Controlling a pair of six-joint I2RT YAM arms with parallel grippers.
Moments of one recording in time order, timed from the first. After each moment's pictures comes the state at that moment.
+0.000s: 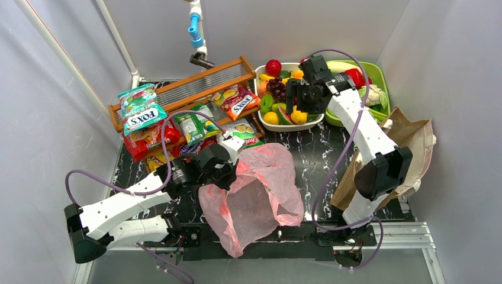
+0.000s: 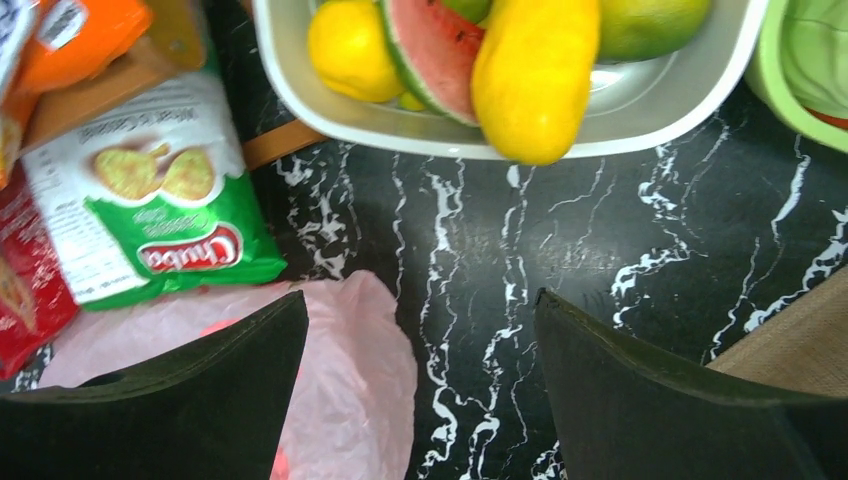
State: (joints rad) left arm -1.02 0.99 0.96 -0.77 -0.14 -0.35; right arm 0.45 1.69 1.81 -1.07 0.02 0.34
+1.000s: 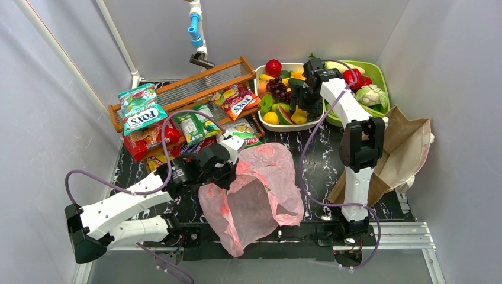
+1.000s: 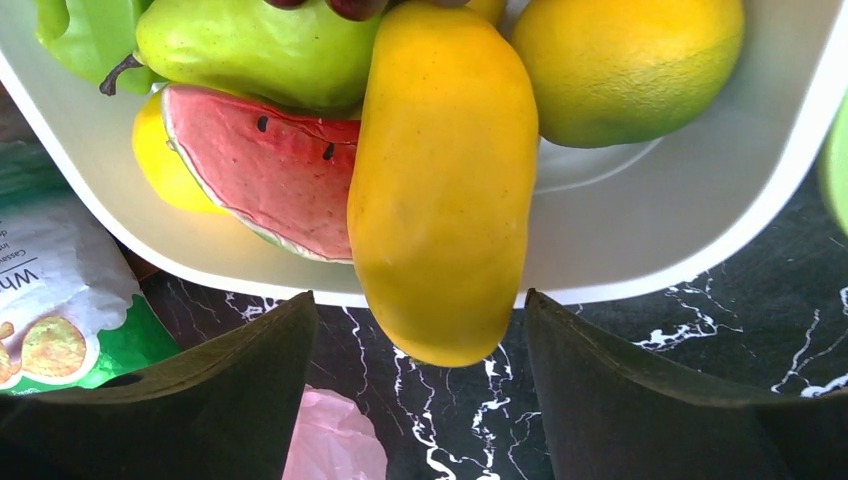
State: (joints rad) left arm -1.01 1.00 0.96 -0.77 -0.14 -0.34; right arm 0.28 2.08 1.96 -1.07 -0.10 0.34
